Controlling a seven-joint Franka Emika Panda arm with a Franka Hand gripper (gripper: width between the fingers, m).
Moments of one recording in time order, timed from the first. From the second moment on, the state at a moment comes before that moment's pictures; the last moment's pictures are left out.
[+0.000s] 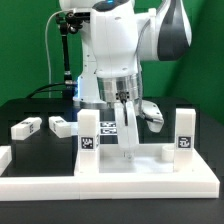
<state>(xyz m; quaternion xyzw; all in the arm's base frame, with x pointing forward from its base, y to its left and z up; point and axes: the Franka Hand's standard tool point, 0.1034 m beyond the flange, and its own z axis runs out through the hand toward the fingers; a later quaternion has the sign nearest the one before) 0.529 0.023 0.011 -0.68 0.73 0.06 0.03</state>
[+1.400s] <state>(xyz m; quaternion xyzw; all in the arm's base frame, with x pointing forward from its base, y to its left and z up) 0.520 -0.001 0.015 -0.74 0.67 0.02 0.04</state>
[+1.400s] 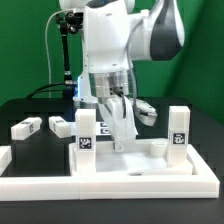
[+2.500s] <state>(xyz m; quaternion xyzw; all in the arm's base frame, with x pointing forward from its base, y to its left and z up) 0.508 -0.057 0.012 -0.96 0.28 -0.01 0.03</state>
